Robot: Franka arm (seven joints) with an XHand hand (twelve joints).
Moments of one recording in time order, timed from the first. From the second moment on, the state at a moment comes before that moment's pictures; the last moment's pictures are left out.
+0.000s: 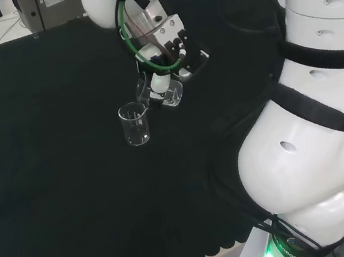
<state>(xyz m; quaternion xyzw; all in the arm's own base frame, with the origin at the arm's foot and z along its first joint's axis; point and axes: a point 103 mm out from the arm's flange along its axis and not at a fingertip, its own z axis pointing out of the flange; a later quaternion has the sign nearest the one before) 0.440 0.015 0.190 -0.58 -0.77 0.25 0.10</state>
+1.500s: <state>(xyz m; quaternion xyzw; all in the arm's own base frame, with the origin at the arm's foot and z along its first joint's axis) 0.444 0.045 0.209 -0.56 -0.75 0.35 0.01</state>
